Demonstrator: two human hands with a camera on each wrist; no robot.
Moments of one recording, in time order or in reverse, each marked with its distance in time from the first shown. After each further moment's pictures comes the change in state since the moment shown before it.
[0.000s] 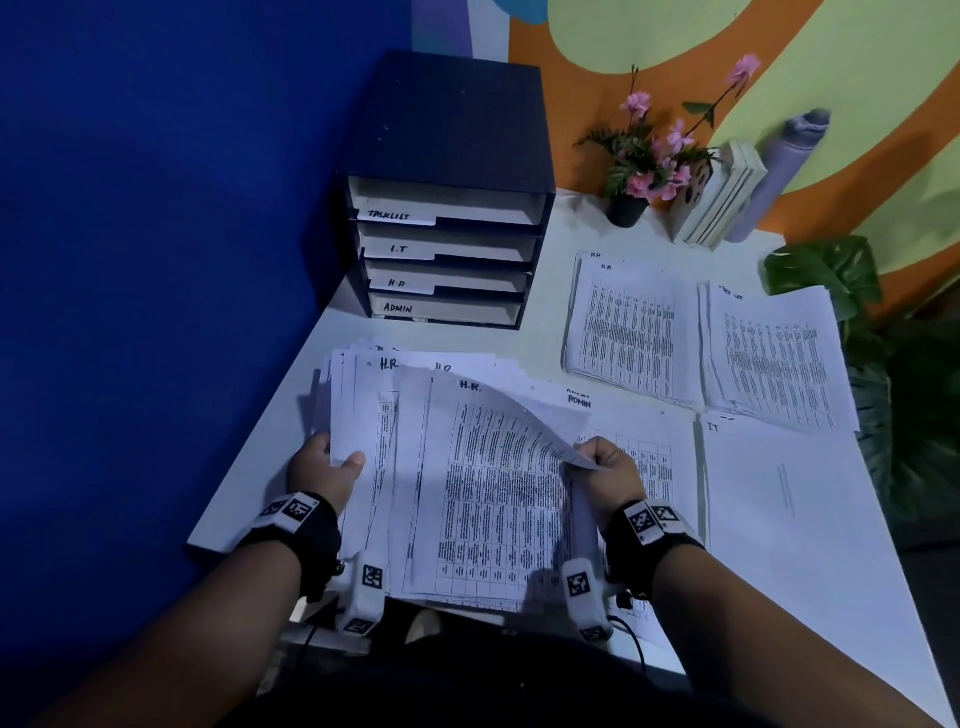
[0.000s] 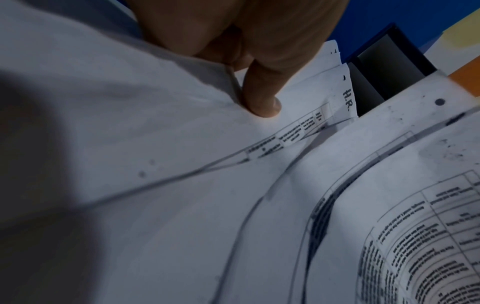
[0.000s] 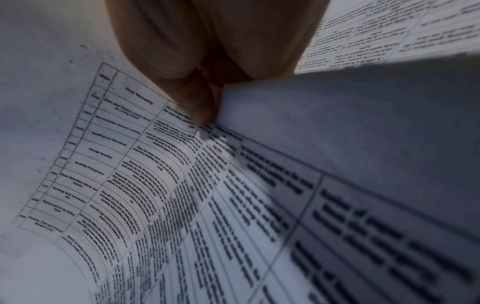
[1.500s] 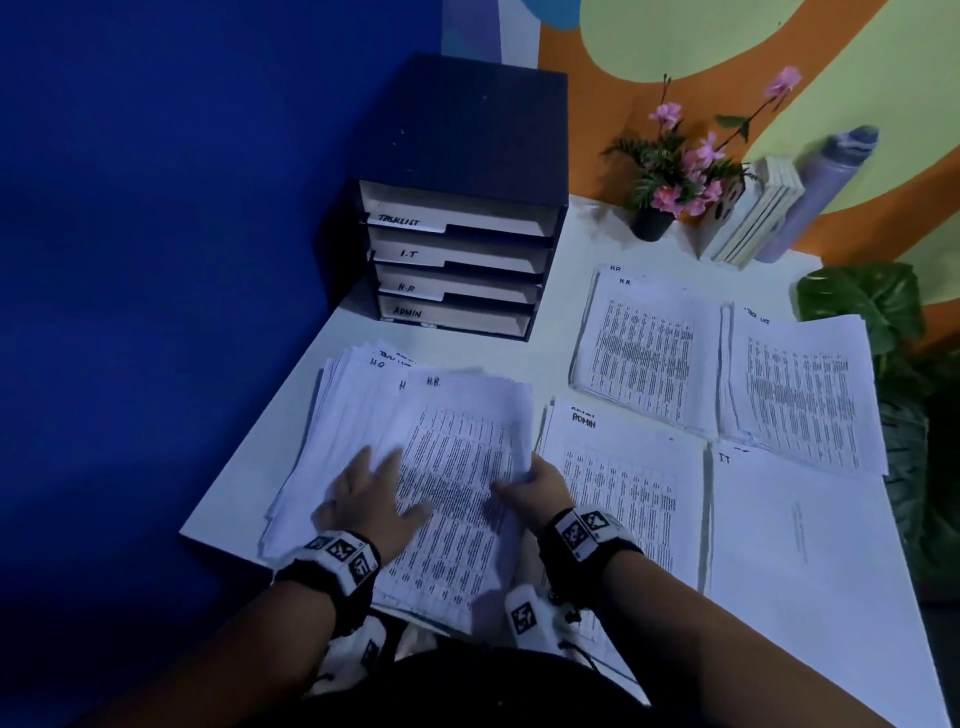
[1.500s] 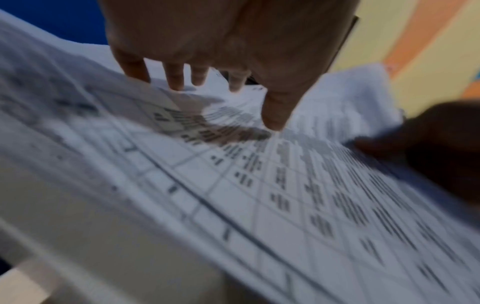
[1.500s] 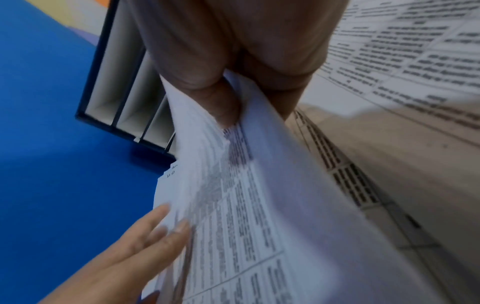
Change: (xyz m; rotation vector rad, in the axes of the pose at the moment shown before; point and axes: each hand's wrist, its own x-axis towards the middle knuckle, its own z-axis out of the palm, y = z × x) left_hand -0.040 0.003 0.050 0.668 -0.240 0.108; right_hand 0.001 -0.015 0.058 -0.386 -0.241 0.033
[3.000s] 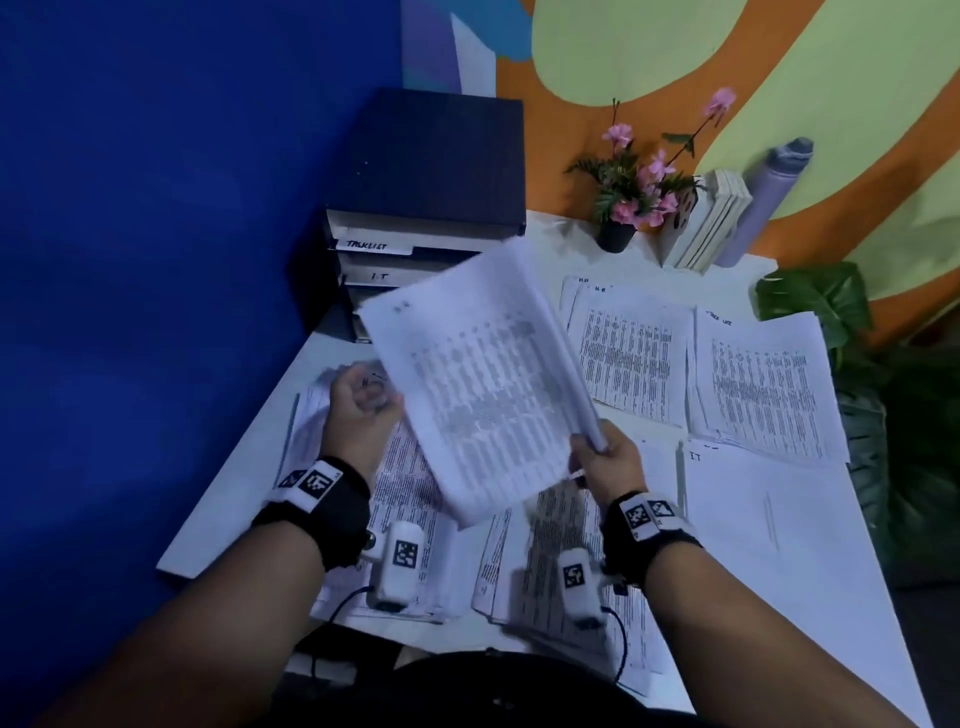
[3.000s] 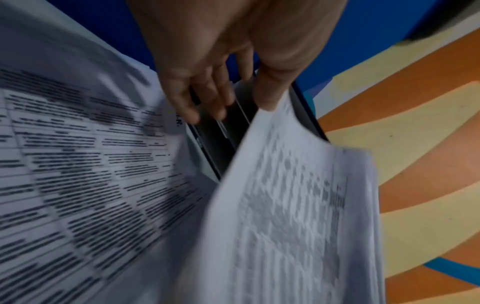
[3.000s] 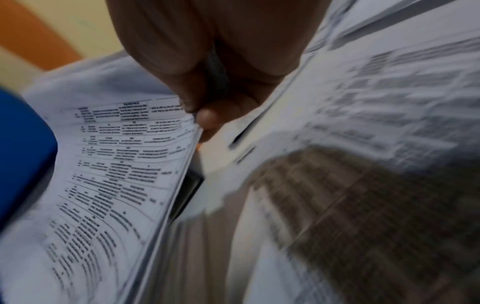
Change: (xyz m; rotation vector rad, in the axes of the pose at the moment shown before) left_hand 0.036 0.069 -0.073 -1.250 0.306 0.068; right_hand -0.002 0.002 -0.096 0.300 0.312 -0.103
